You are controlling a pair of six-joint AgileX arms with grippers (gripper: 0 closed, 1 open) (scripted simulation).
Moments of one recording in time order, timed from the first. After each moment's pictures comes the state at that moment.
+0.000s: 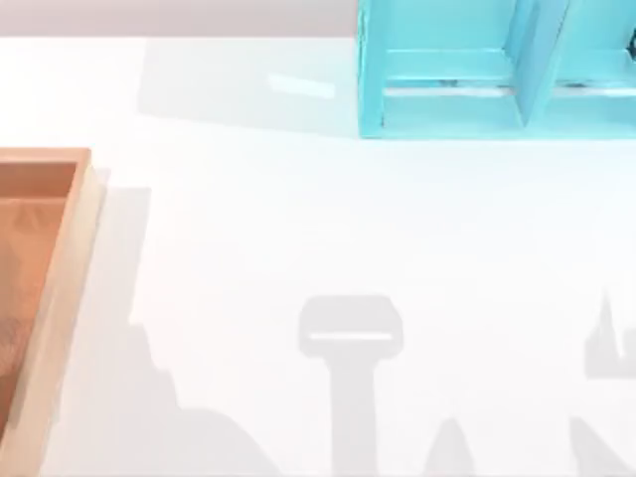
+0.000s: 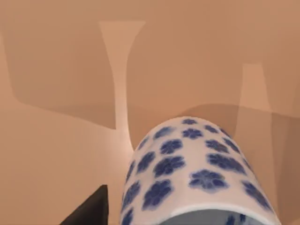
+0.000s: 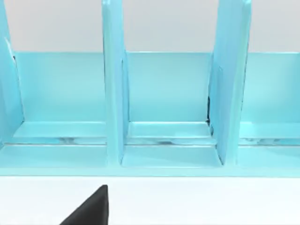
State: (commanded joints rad) left arm 0.30 1.63 0.91 -0.85 0.00 0.32; right arm 0.00 0.00 0.00 0.00 0.00 0.00
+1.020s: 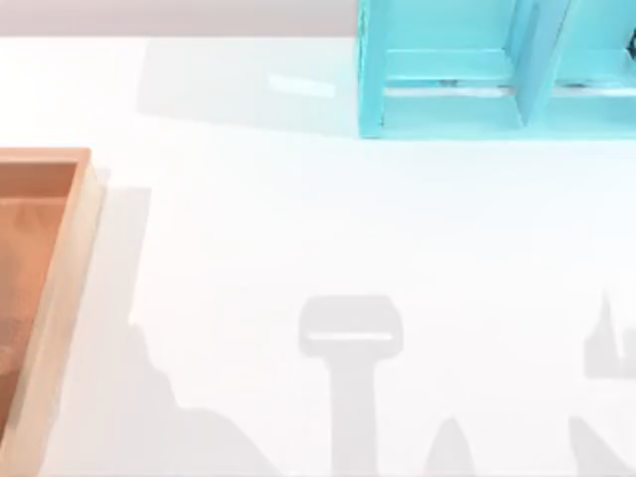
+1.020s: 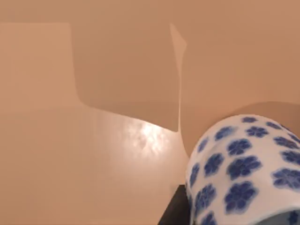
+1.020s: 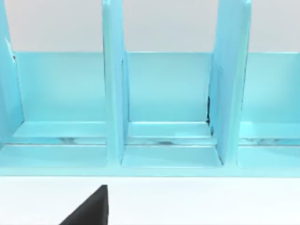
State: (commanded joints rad) left arm 0.30 1.63 0.91 -0.85 0.00 0.32; right arm 0.00 0.00 0.00 0.00 0.00 0.00
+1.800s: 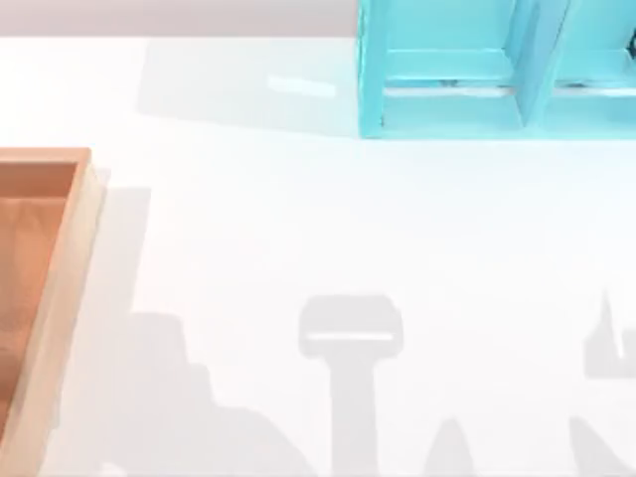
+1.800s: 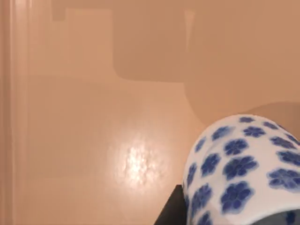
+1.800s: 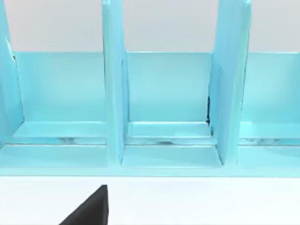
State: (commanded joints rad) left arm 0.29 1.59 1.01 -0.87 -0.01 0.20; right arm 0.00 0.00 0.00 0.00 0.00 0.00
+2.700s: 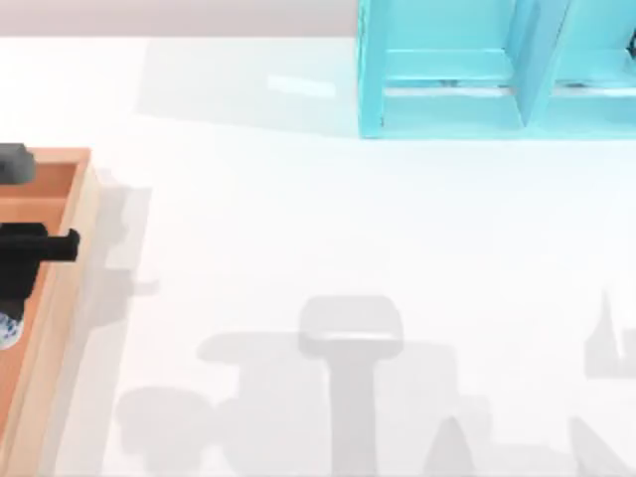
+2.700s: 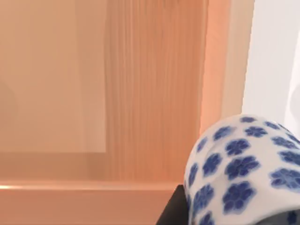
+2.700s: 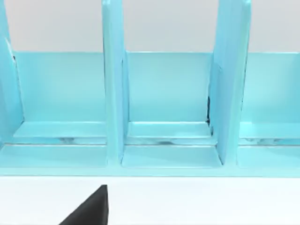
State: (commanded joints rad) left arm -0.09 1.48 1.17 -1.27 0.00 -0.07; right arm 0.00 0.00 0.00 0.00 0.00 0.00
